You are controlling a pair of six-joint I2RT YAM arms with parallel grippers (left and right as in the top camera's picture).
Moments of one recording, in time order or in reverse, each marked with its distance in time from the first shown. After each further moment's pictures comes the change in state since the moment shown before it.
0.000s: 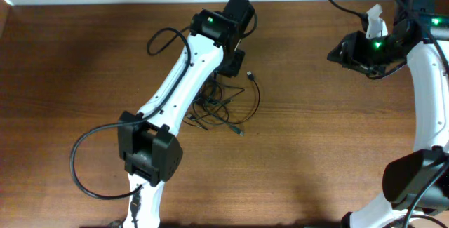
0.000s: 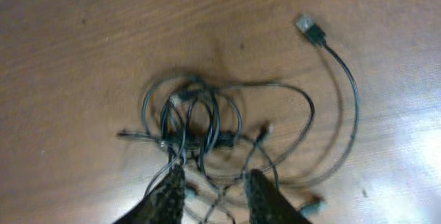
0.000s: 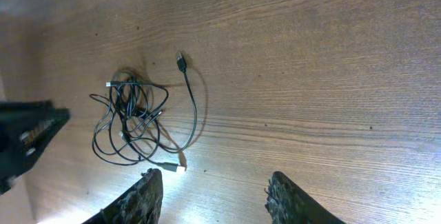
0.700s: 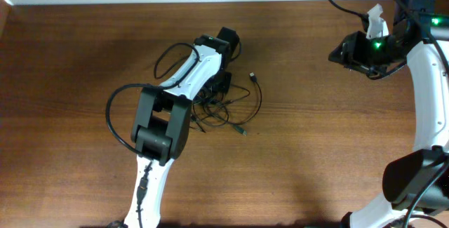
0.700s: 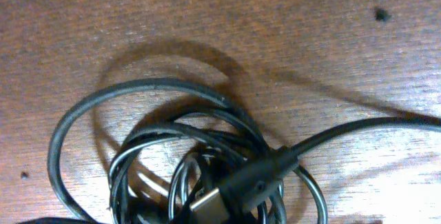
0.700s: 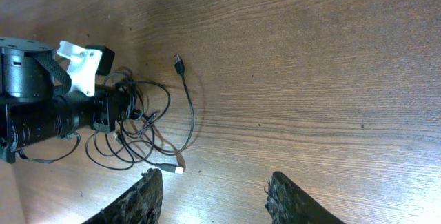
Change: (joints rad) left arm 0.078 0.211 -0.217 0.196 0.021 -0.068; right arm 0.000 0.000 0.000 0.000 0.022 0.000
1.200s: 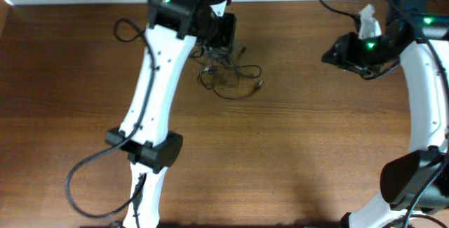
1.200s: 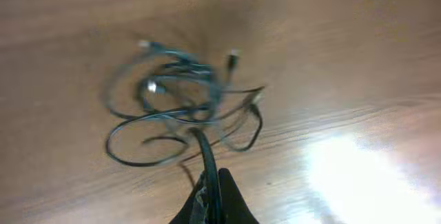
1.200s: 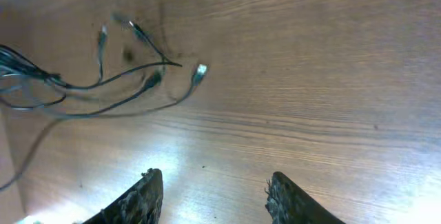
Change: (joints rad) left arm -0.002 -0.104 0.959 -0.575 0.220 0.008; right arm 0.051 0.000 0.000 0.005 -0.006 -0.011
